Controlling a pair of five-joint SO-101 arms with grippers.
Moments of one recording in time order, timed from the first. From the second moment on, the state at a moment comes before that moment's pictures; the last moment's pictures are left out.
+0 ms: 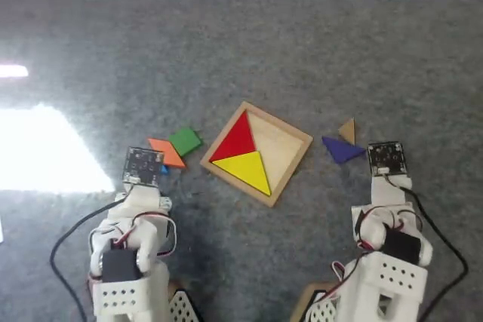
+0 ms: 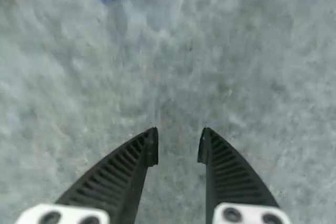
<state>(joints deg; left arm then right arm) -11.0 -103.3 97.2 71.8 -8.0 15.7 -77.3 85.2 63.3 22.5</state>
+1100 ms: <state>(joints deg) -8.2 -21.1 33.2 83.9 -22.5 17.1 -77.7 88.1 62.4 23.3</state>
